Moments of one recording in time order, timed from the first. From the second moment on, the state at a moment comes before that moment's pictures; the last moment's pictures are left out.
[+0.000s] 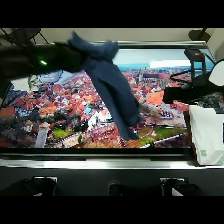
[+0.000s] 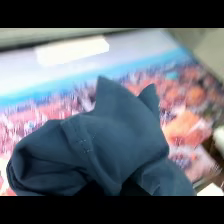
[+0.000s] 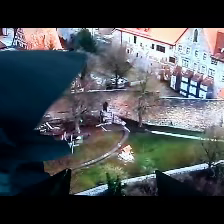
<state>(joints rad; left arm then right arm) -0.56 -1.23 1.77 1.44 -1.08 -1.66 0.10 -1.14 1.52 -1.53 1.53 1.66</state>
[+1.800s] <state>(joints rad) -0.02 -1.47 1.03 0.96 -1.01 -1.42 0.10 -1.59 1.24 -1.19 0.93 1.79</state>
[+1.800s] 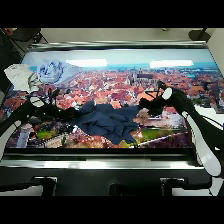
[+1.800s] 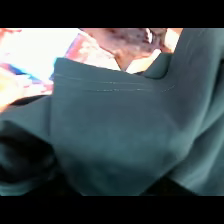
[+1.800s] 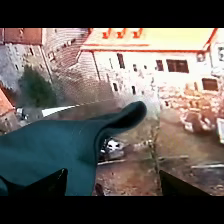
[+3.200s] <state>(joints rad) 0.08 -0.82 1.63 1.12 -0.91 -1.32 0.12 -0.91 1.65 -1.62 0.77 1.77</state>
